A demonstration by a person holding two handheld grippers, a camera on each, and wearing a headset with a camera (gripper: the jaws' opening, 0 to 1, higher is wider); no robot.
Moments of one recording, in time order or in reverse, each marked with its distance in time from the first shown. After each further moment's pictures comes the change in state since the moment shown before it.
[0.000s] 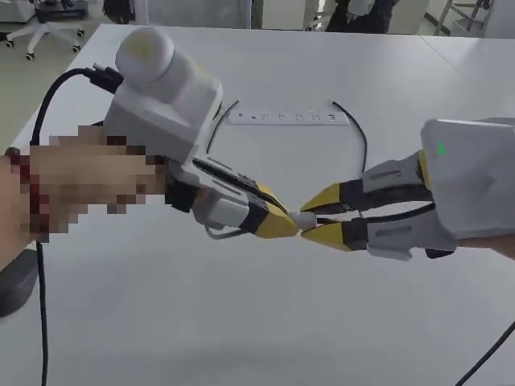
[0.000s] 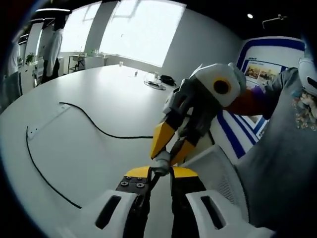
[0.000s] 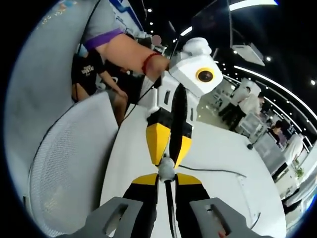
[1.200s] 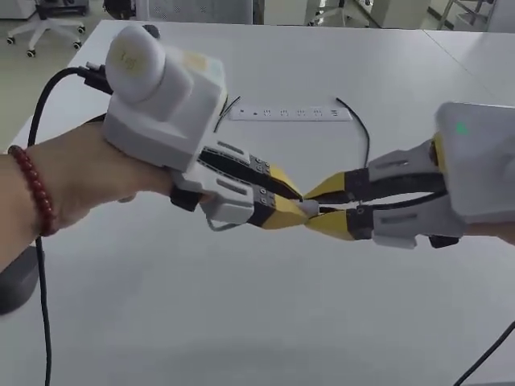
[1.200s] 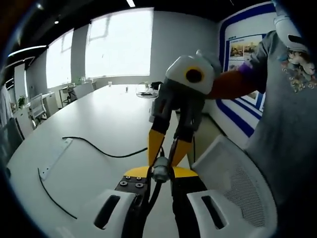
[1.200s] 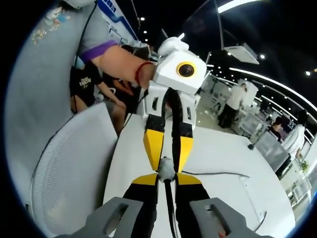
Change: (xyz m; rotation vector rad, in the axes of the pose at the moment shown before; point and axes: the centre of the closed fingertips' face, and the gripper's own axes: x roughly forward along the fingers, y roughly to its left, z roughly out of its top) left arm 0.001 -0.013 0.016 0.325 -0.066 0.024; right arm -0.005 -0.007 0.007 0.075 -0.081 0.000
